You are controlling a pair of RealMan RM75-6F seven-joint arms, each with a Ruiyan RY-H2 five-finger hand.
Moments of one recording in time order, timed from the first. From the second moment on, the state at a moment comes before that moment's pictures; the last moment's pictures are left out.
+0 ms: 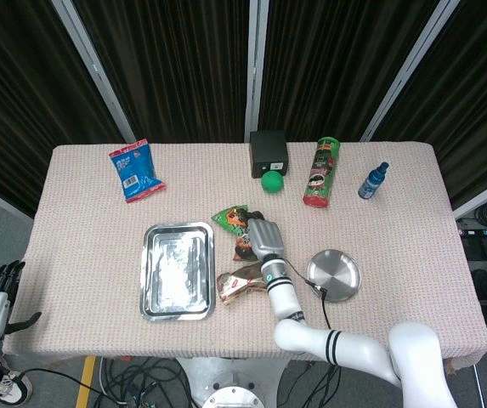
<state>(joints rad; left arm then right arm) -0.05 -1.42 0.00 -1.05 1.45 1.41 -0.33 0.96 -2.01 0.46 -1.22 -0.58 0.99 -0.55</state>
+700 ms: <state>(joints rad) -0.05 -1.41 -0.01 -1.08 1.47 1.41 -0.32 0.79 -1.74 0.39 -1.57 -0.85 1.17 -0.44</state>
